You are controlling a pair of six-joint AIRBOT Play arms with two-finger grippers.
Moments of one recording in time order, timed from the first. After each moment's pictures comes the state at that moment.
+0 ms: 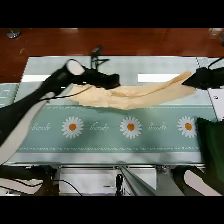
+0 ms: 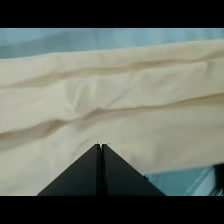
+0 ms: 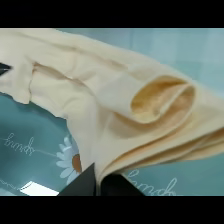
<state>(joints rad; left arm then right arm) -0.53 -1.69 1.44 0.73 -0.81 -1.43 -0.30 -1.07 1.24 -0.95 1.48 1.29</state>
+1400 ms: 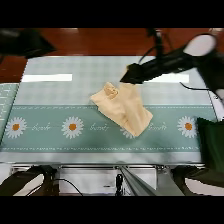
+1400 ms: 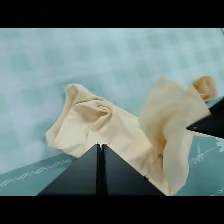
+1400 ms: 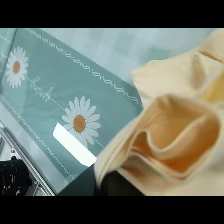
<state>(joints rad) -0.05 -1.03 1.50 1.05 -1.31 -1.48 0.34 -1.46 1.51 -0.77 1.23 1.40</state>
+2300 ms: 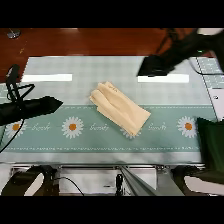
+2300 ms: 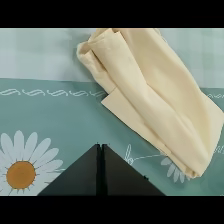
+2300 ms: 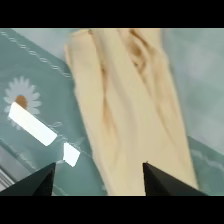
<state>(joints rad) -0.02 -0.67 0.70 1.00 -0.99 -1.52 0.16 -1.42 1.65 -1.06 1.50 1.49</state>
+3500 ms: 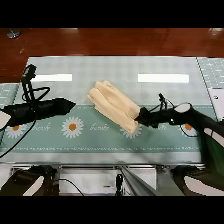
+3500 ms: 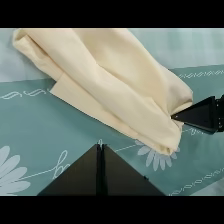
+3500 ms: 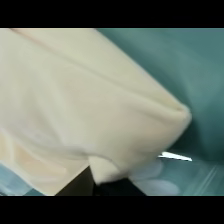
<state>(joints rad) -0.21 -0.69 0.69 0.97 -0.90 -1.52 0.17 -1.33 0.64 -0.51 0.86 1.36</state>
